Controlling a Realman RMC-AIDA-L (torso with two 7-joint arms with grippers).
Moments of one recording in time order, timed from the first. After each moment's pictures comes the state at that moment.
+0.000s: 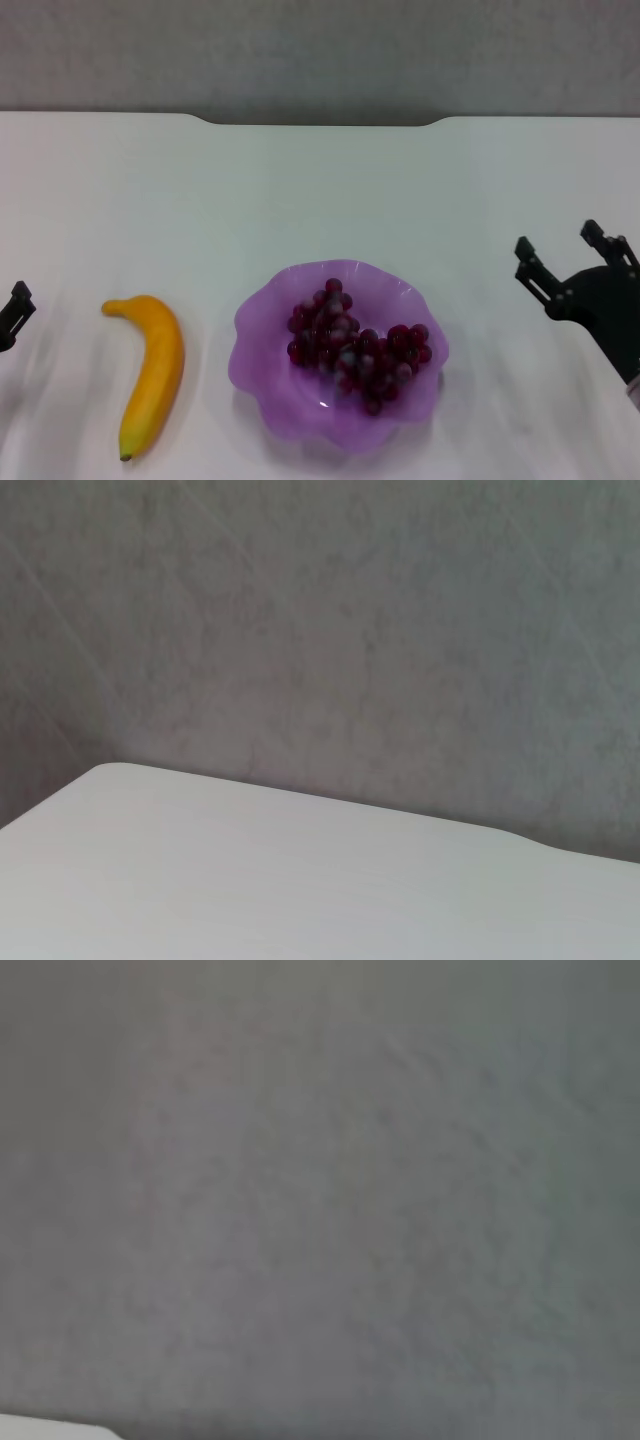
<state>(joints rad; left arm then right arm) -0.25 -2.05 -1.40 -0.26 -0.28 -0.89 2.71 0.23 2.00 0.76 0.57 -2.39 -1.02 -0.01</state>
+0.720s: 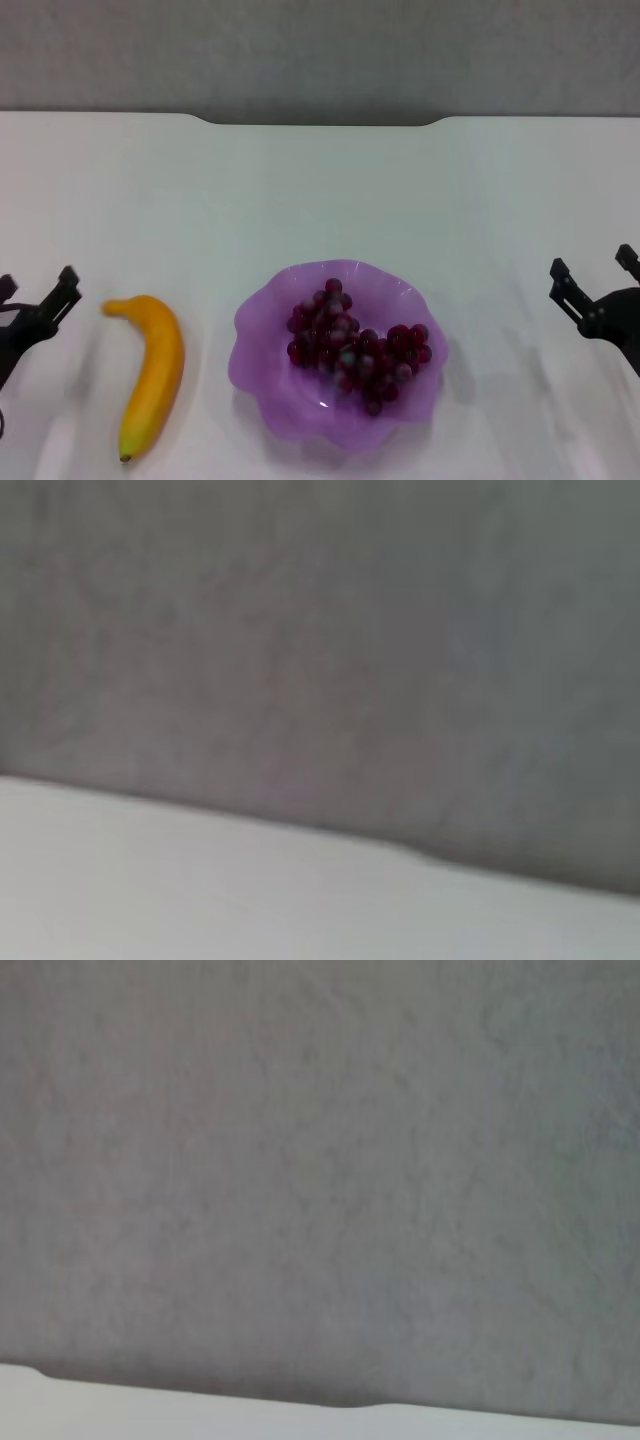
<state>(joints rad) -0.23 -2.05 -1.29 -0.34 -0.27 -0.91 2.66 0.24 2.00 0.76 0.47 -2.33 -1.02 0.01</state>
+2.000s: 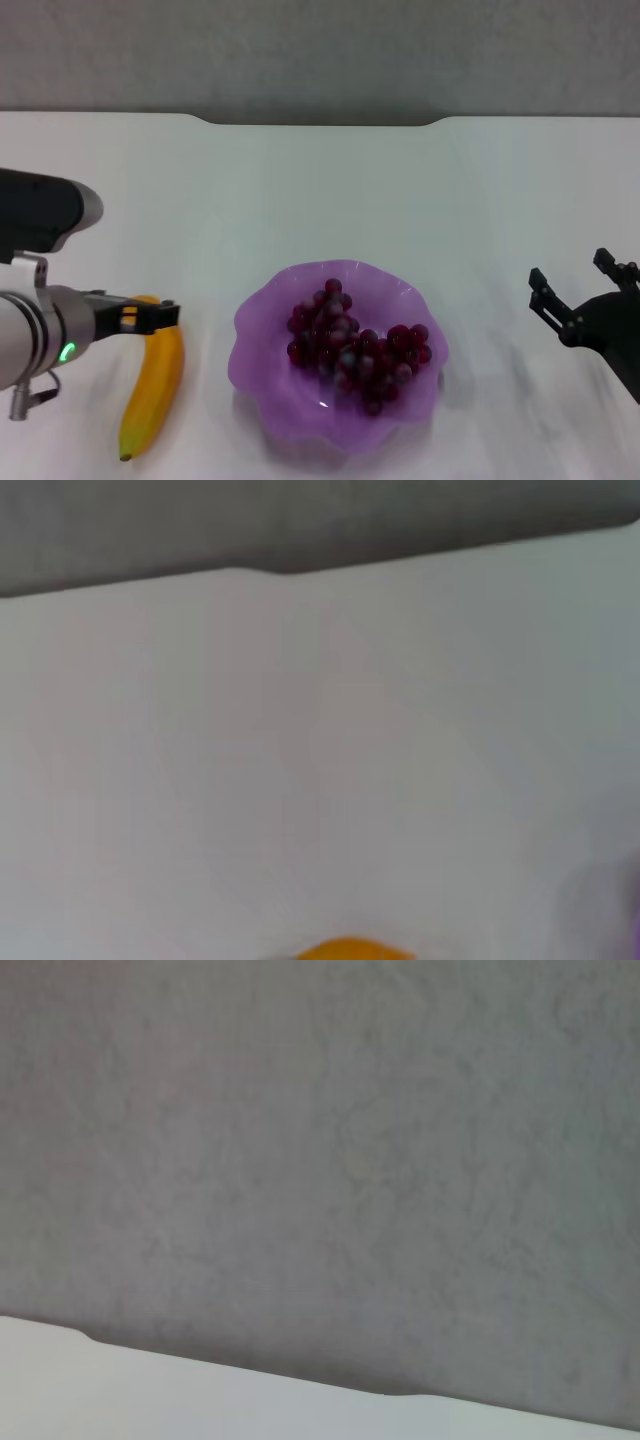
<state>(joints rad) -0.16 -2.02 -1.26 -1.61 -0.10 0.90 2.84 0.25 2.00 0.71 0.46 -2.35 -1.01 -0.04</state>
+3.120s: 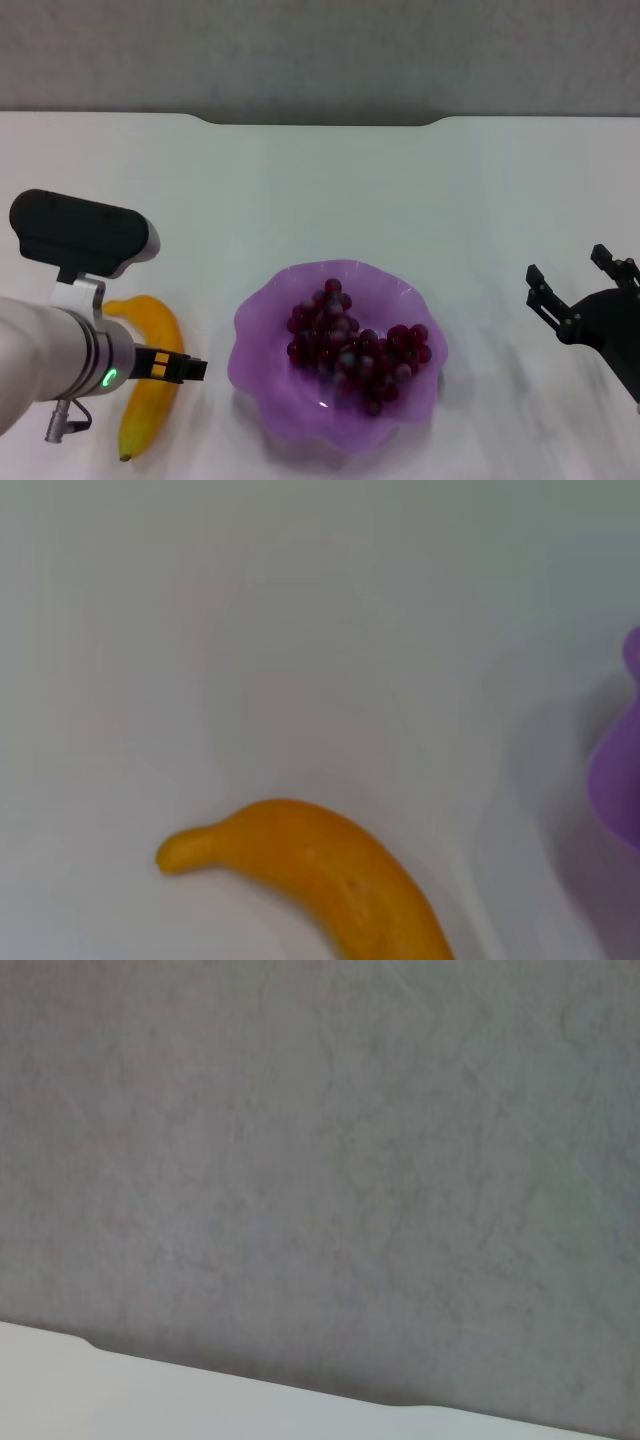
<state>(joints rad) -0.30 -2.03 -1.22 -1.46 -0.18 1.05 2.84 0.25 2.01 0.71 0.47 -2.35 -1.02 -0.05</state>
